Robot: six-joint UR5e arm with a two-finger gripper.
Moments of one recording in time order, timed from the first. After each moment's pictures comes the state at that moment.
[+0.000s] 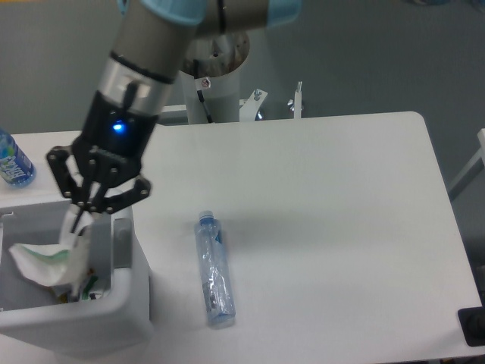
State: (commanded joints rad) arm 2.17 -1.78 -1.46 -0.84 0.97 0.14
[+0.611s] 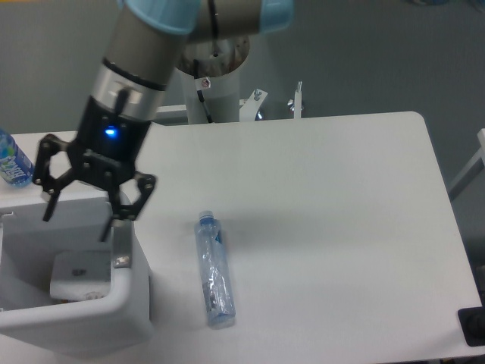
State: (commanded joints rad) arm 2.28 -1.78 -1.45 -0.84 1.01 0.12
